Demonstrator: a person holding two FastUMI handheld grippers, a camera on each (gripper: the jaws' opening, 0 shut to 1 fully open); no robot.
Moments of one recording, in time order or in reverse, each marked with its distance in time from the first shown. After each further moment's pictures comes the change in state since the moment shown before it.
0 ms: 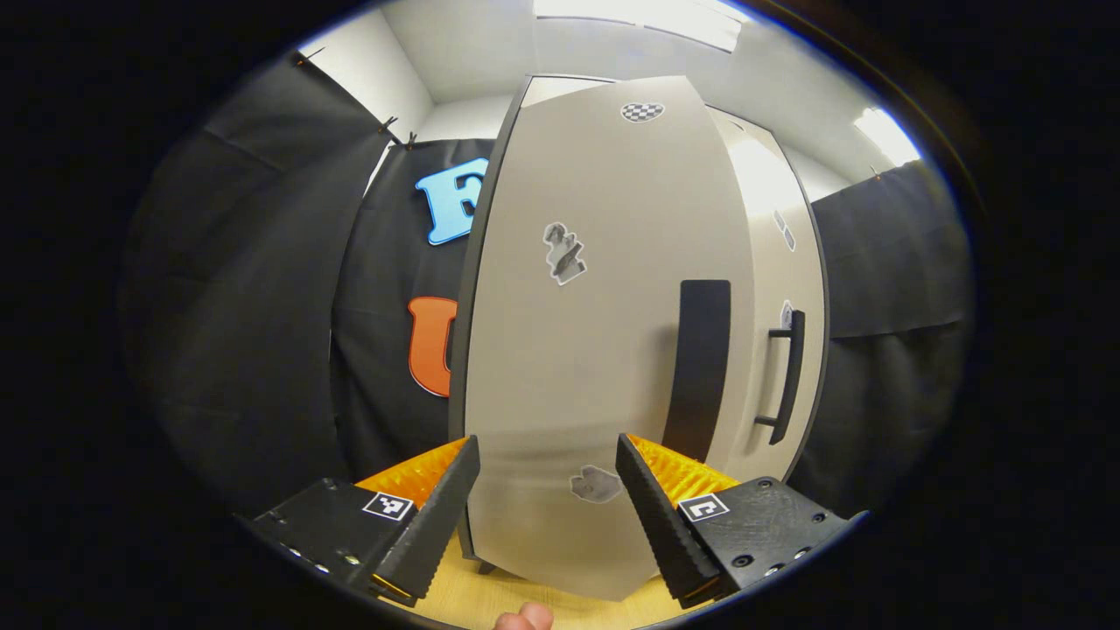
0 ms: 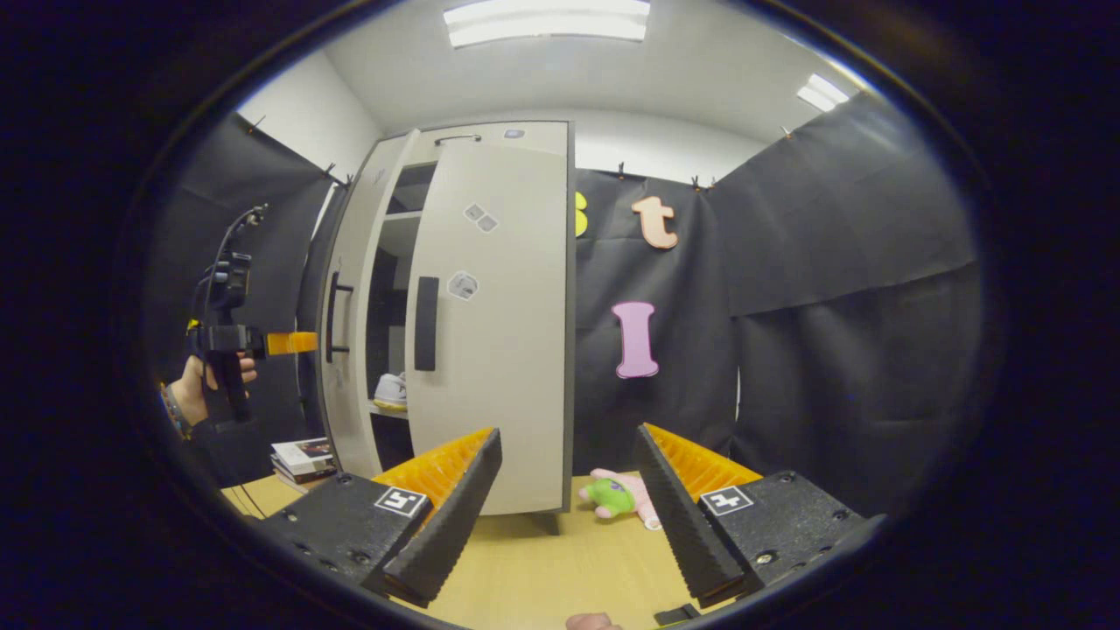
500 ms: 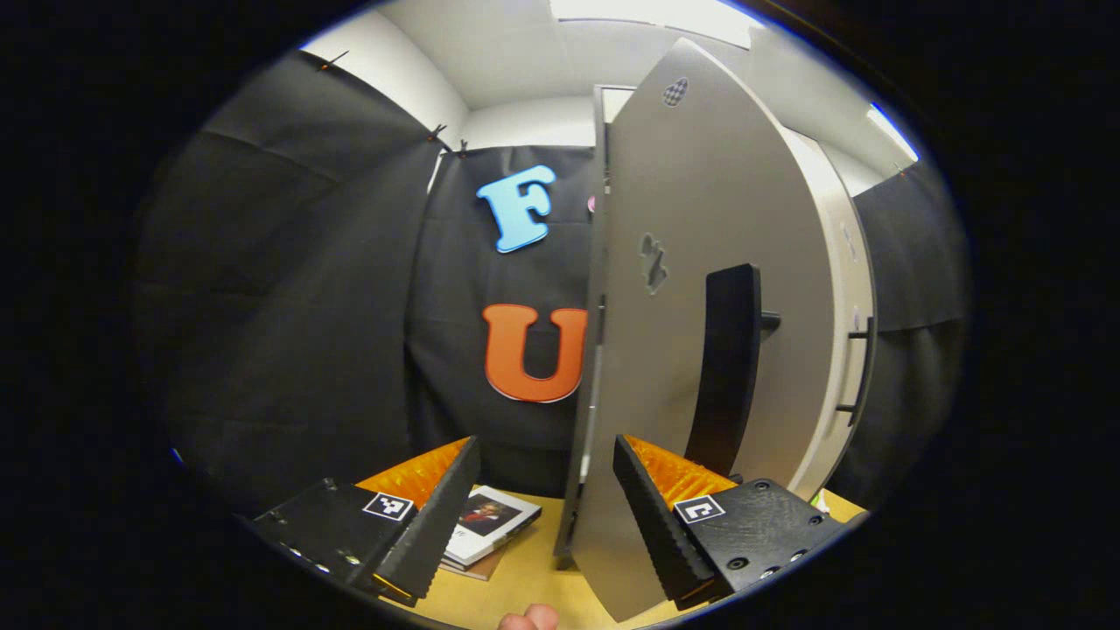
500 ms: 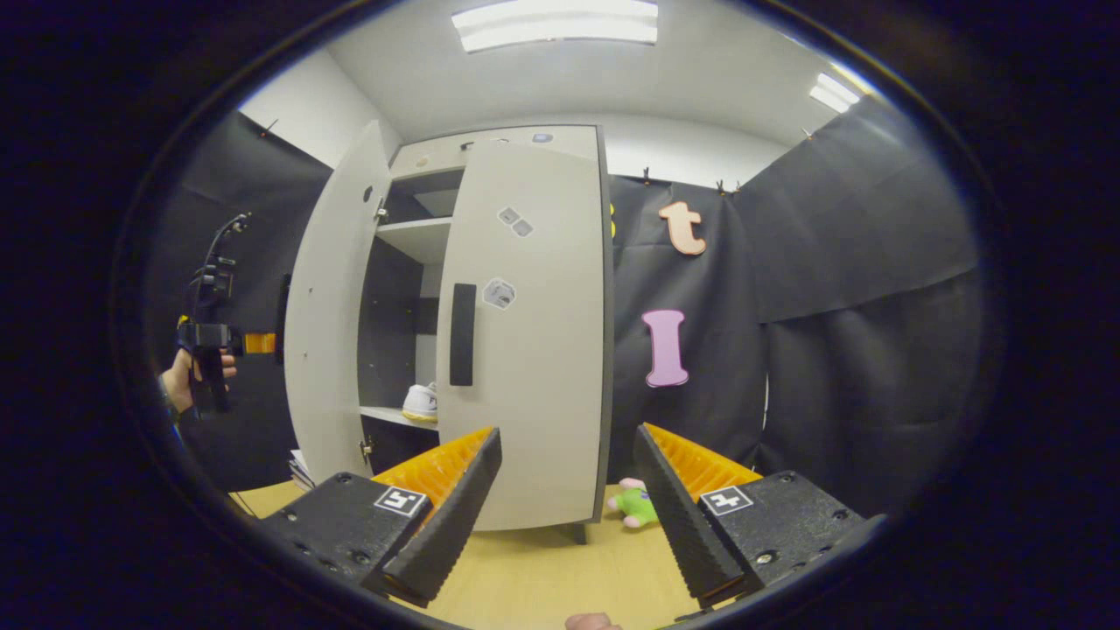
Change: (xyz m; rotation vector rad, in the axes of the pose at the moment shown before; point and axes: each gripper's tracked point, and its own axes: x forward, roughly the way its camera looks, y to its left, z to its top) left arm -0.010 0.077 0.018 0.039 -0.003 0.119; right arm 0.012 0.040 0.007 0.000 -0.022 0.085
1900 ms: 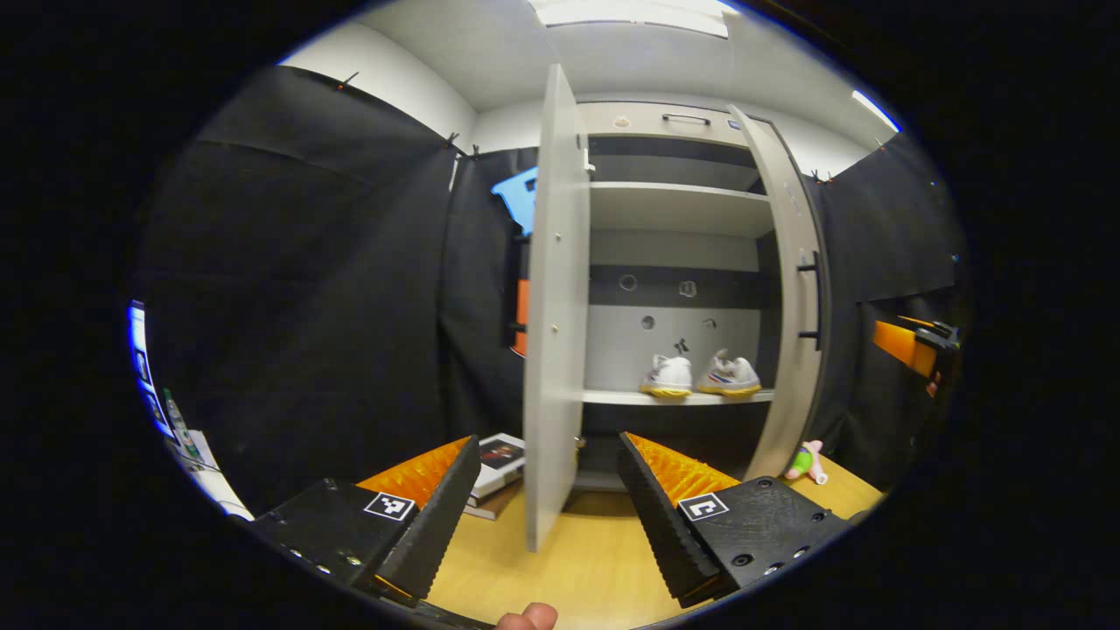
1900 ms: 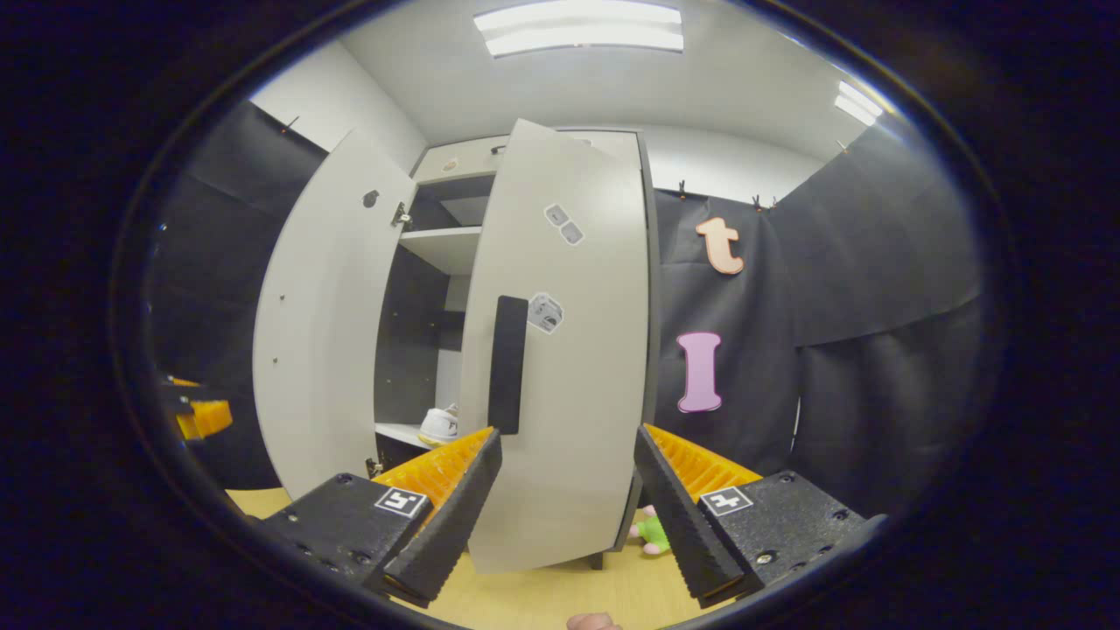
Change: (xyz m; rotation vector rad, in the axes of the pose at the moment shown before) left arm -0.137 0.033 -0.031 0.074 -0.008 0.201; right arm 0.038 0.036 0.022 -0.049 -0.050 0.093
